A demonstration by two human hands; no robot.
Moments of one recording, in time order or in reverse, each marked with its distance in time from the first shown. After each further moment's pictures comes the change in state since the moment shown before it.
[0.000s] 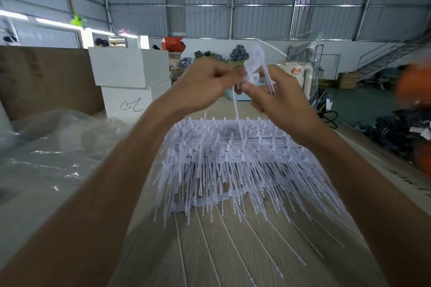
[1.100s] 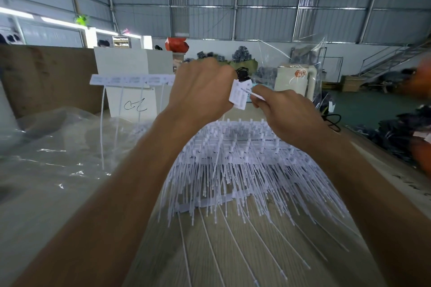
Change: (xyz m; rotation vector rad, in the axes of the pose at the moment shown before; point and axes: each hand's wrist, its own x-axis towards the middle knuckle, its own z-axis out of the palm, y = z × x) left_hand -0.004 0.001 0.005 1.054 0.253 0.154; right_hand -0.005 0.007 -0.005 -0.902 -0.106 -0.263
